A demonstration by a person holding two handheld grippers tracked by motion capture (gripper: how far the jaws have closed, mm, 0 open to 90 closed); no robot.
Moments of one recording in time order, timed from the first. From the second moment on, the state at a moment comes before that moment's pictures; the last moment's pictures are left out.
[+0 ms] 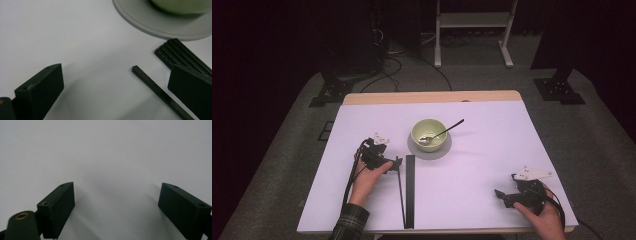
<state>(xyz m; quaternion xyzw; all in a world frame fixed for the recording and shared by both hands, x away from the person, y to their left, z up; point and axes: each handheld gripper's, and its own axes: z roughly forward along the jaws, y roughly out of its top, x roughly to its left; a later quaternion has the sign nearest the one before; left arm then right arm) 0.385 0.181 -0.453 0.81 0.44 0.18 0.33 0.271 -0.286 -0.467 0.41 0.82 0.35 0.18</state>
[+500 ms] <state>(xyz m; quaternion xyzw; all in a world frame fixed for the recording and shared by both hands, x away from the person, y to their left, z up) 0.361 0.182 -0.443 0.82 0.42 0.17 0.35 0.271 -0.286 -0.467 0.41 0.82 0.35 0.18</state>
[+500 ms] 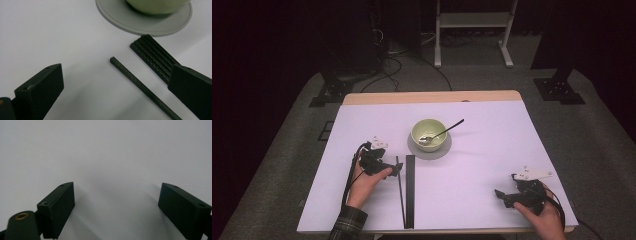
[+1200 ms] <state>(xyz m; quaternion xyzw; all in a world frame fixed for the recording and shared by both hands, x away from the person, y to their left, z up) 0.322 0.185 -0.443 0.82 0.42 0.16 0.36 0.271 -0.286 -0.467 0.41 0.82 0.35 0.18</state>
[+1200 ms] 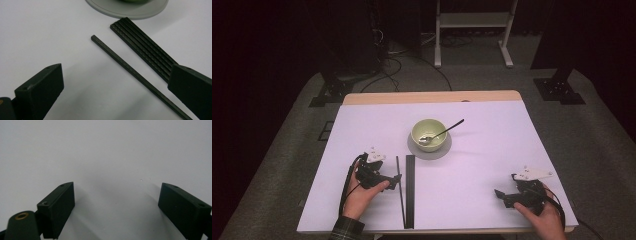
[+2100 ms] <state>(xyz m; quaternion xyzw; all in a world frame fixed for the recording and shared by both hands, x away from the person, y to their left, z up) 0.269 0.187 -0.449 0.82 0.42 0.15 0.37 0.271 -0.286 -0.467 0.41 0.82 0.35 0.18</state>
